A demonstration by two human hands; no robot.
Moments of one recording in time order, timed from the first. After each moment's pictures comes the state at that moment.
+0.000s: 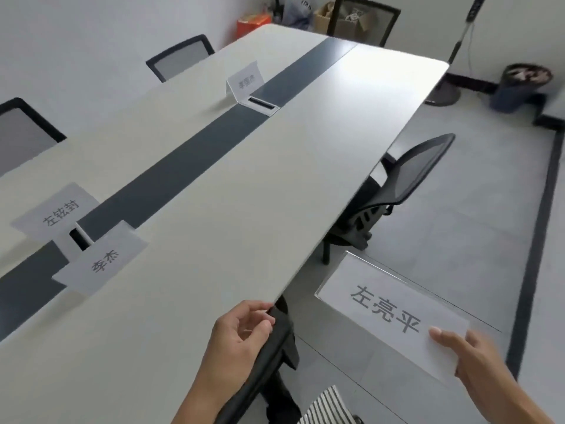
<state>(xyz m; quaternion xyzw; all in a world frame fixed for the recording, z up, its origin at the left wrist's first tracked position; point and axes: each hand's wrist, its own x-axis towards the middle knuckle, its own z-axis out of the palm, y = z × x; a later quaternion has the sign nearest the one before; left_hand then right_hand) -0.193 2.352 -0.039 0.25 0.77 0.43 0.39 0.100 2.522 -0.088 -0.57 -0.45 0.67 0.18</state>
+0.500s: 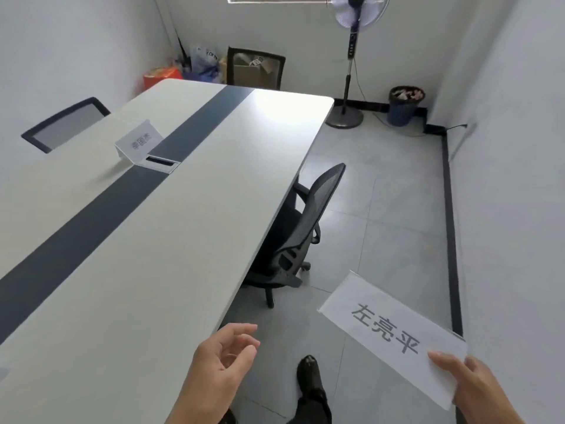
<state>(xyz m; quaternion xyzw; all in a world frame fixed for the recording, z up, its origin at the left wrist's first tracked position) -0.096 2.533 -0.033 0.39 0.74 0.37 0.40 0.242 2.625 -0.099 -0.62 -0.32 0.65 0.28</state>
